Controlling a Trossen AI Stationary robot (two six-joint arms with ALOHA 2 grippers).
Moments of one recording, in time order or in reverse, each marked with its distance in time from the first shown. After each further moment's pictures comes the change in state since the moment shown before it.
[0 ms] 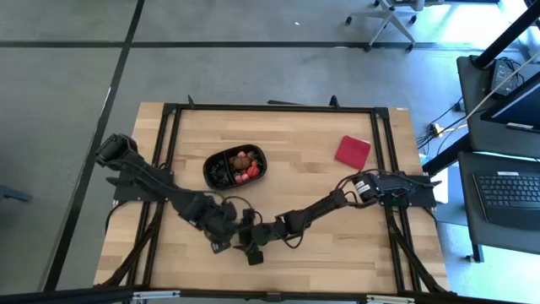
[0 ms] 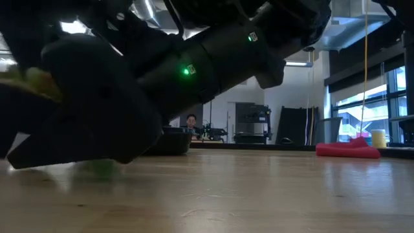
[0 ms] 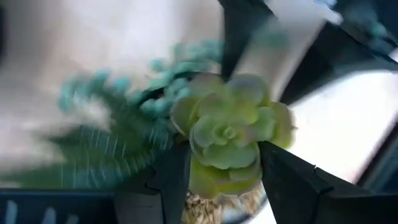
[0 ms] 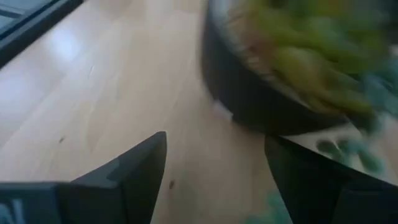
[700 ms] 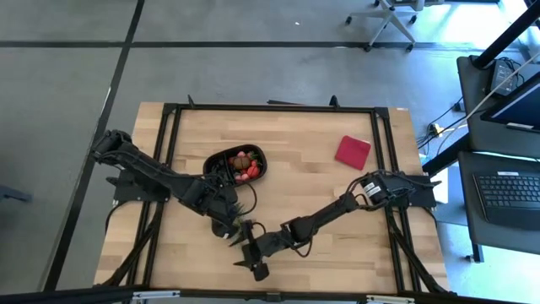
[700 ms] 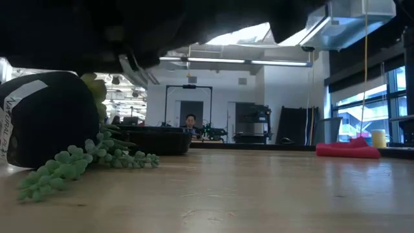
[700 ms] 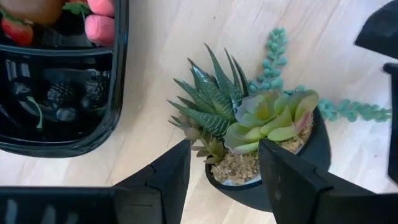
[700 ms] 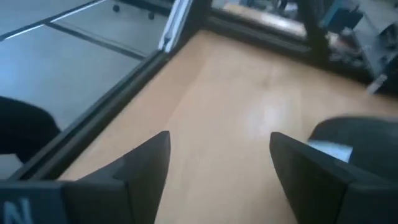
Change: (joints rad) left arm 0.102 -0.072 0.042 -0.150 -0.141 0.132; right arm 0.076 -0.075 0.003 0.039 -0.058 -0.130
